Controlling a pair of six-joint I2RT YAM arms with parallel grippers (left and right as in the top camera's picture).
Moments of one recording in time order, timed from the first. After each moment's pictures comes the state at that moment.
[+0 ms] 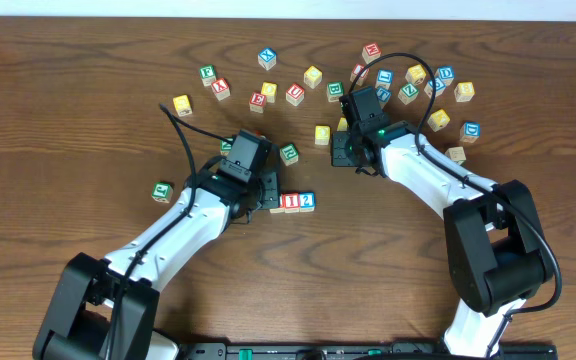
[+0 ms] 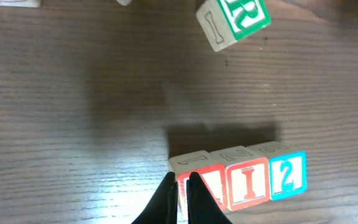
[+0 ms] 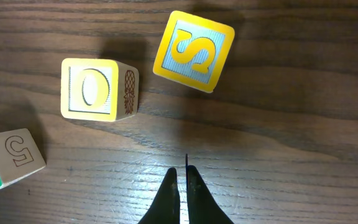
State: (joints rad) left arm -0.47 1.59 0.90 -0.42 0.08 -0.51; right arm 0.41 1.94 1.25 -0.44 0.01 0.40
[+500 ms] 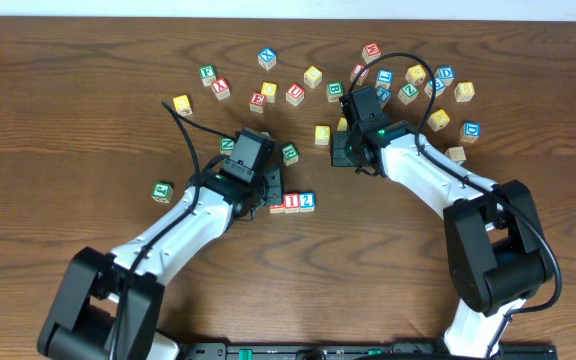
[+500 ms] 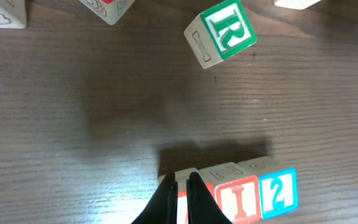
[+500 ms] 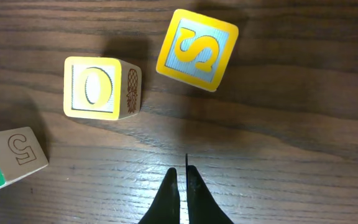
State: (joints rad) left arm -0.48 1.61 0.90 -0.36 0.07 -0.51; right arm 0.41 1.94 1.25 -0.44 0.01 0.40
